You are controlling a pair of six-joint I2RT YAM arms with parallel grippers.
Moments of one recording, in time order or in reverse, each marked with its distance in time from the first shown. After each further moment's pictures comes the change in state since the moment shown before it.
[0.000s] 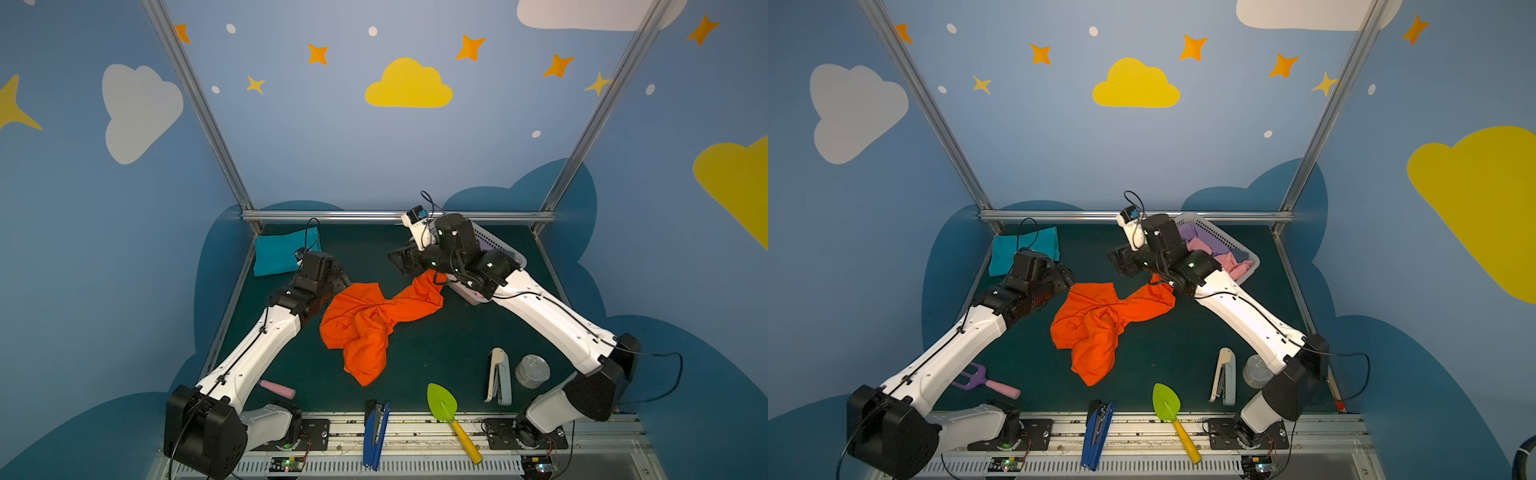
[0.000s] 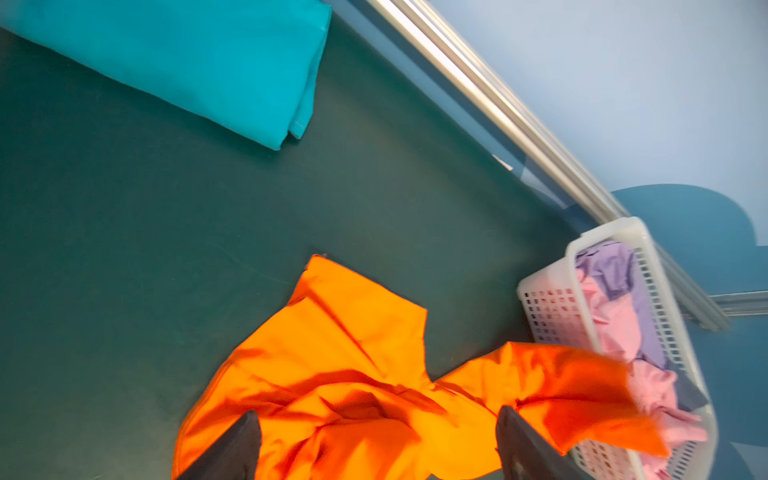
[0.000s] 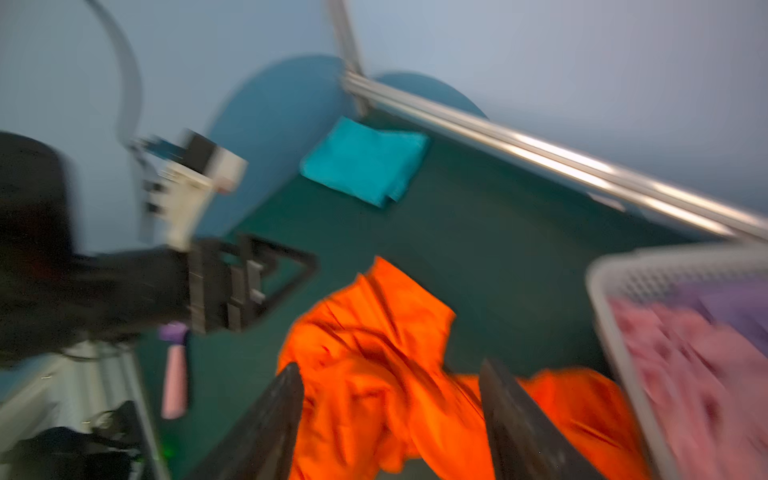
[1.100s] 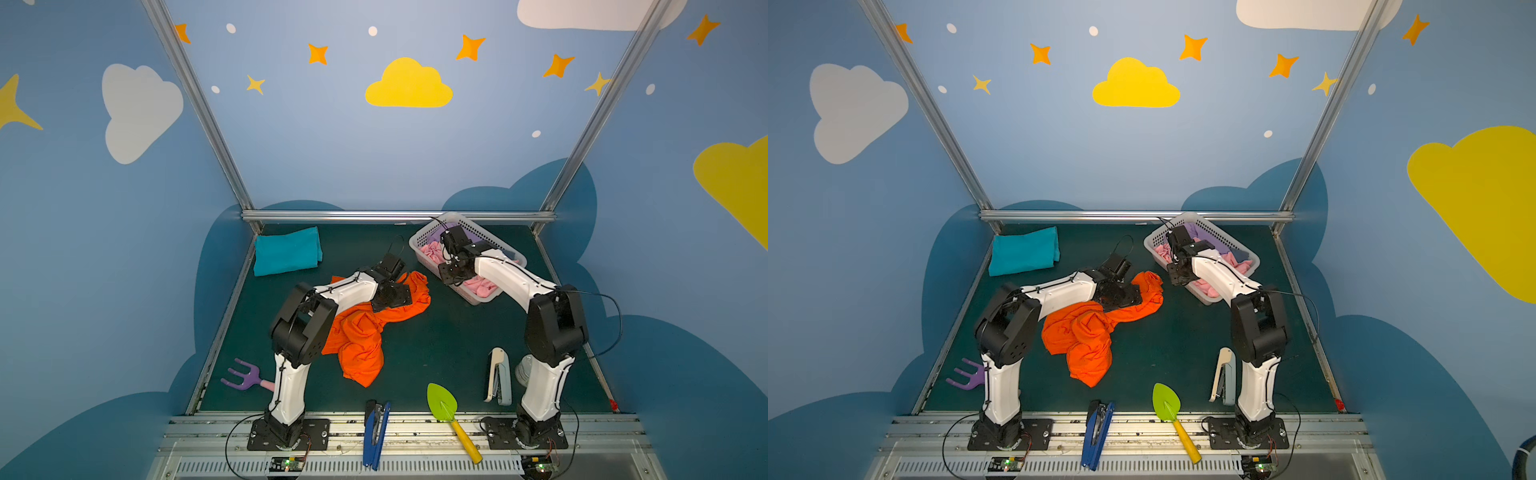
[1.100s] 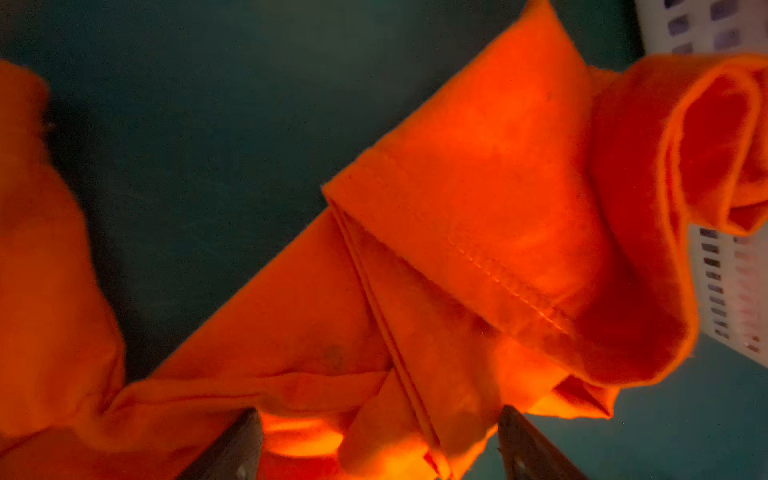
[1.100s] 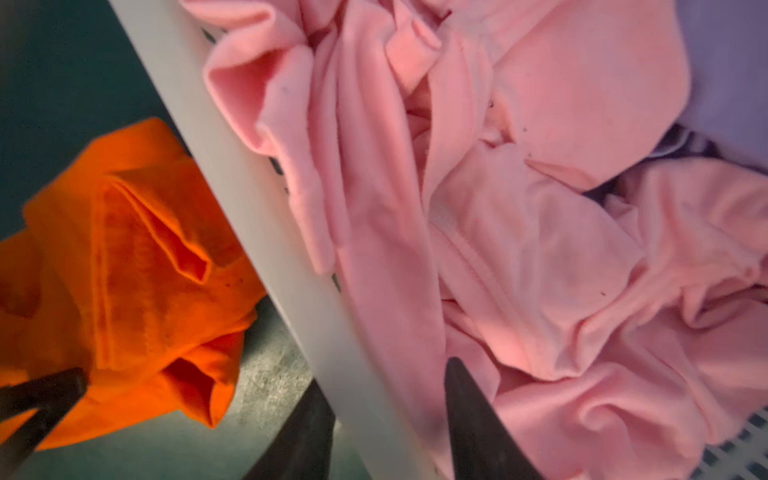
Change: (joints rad) left arm -0.252 0.764 0.386 0.005 0.282 0.084; right arm -0.291 0.425 0.079 -0.317 0.223 -0.024
